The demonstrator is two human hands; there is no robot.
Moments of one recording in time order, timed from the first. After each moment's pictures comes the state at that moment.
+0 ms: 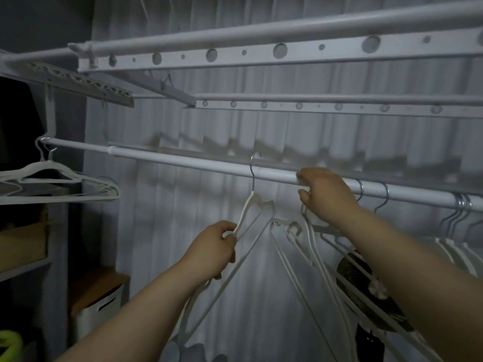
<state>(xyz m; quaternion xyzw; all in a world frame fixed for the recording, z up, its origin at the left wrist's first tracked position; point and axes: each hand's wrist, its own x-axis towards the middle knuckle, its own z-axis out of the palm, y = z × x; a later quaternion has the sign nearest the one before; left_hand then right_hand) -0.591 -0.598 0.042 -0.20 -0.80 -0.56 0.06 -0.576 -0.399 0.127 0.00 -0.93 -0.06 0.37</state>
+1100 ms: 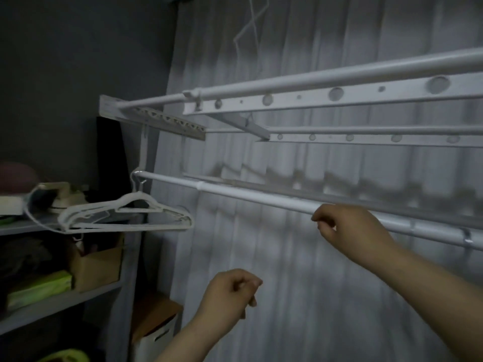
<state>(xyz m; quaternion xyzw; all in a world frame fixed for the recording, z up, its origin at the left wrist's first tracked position) -0.667 -0.743 0.018 -0.18 -0.74 -0.64 0.10 -0.636 -0.557 0.137 0.09 -0.92 0.02 0.38</state>
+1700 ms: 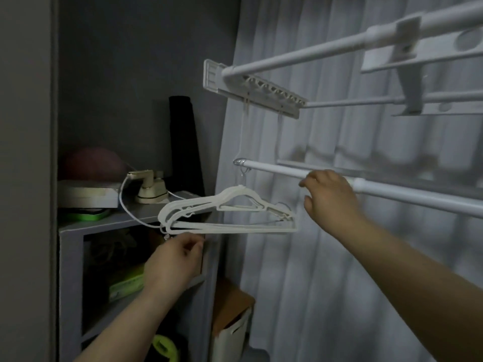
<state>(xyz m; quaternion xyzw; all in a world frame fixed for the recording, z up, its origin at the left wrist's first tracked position) -0.830 -1.097 0.005 0.06 -0.84 -0.41 0.34 -0.884 -0.861 0.115 0.18 -0.89 -0.04 0.41</state>
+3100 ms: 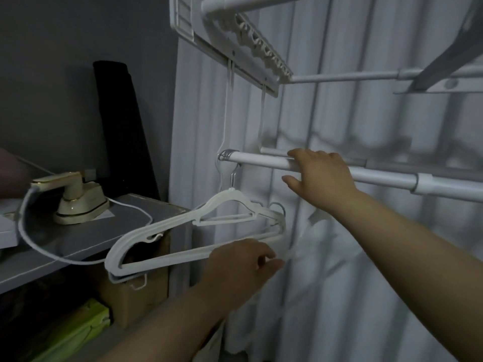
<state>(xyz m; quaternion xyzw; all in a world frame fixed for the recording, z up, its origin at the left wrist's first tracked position) -0.987 -1.084 0.018 -0.31 -0.88 -0.27 0.23 -1.004 -0.926 0.133 0.04 -0.91 -0.10 0.39</state>
